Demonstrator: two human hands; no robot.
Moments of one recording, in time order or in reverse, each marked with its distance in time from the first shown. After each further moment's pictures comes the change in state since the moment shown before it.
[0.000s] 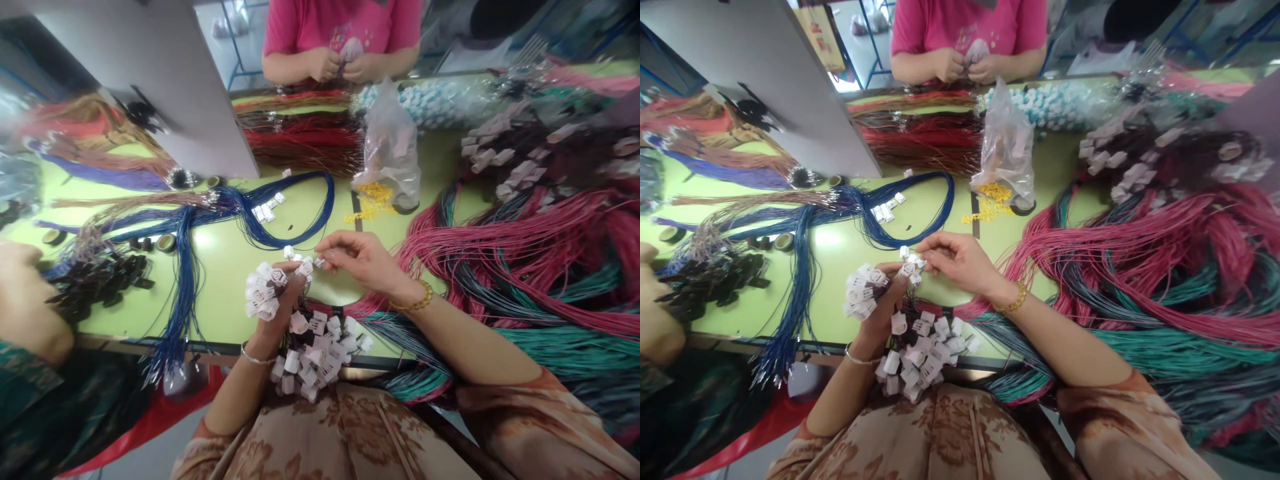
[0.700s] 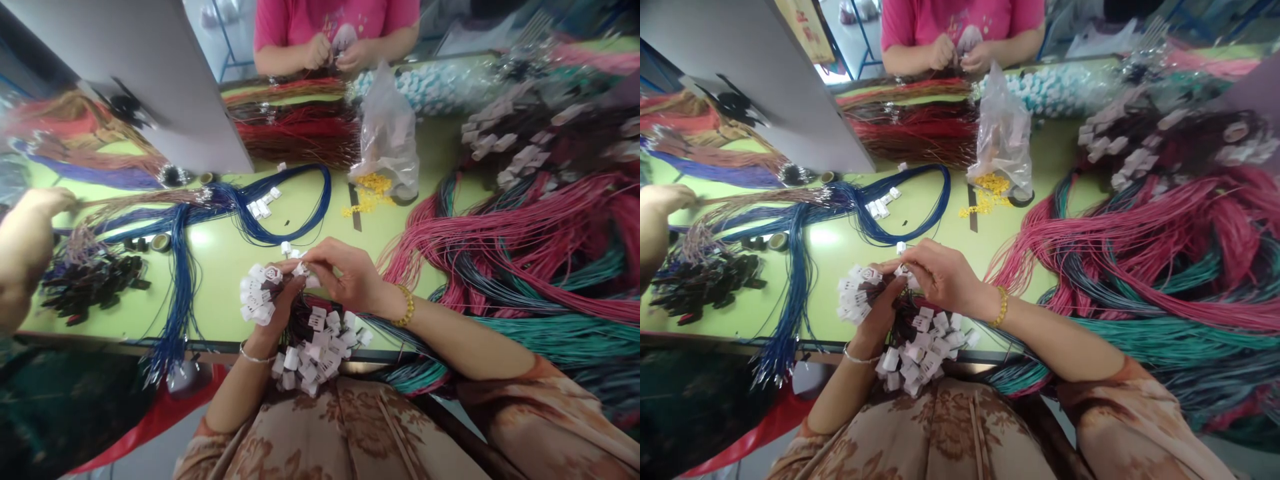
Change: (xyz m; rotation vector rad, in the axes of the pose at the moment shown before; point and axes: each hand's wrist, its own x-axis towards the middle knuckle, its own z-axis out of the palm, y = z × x) left_hand 0.004 -0.012 -0.001 0.026 -0.004 0.189; right_hand -0.013 0.006 0.027 -0.513 0.120 -0.547
